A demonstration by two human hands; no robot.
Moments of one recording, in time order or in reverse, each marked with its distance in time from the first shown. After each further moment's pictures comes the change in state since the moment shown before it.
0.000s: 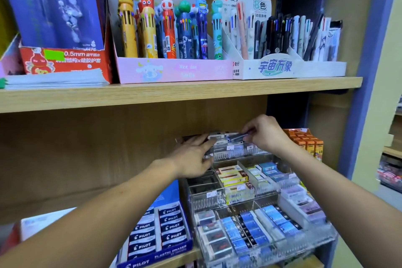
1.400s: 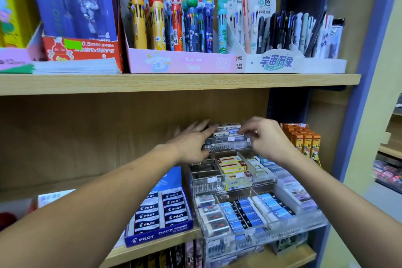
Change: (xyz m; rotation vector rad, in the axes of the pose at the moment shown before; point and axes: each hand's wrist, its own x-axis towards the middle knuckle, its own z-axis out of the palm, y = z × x) left_hand -0.011 0.001 -0.008 -0.025 0.044 -0.013; right_hand -0.050 -0.009 -0.004 -0.011 0.049 -0.202
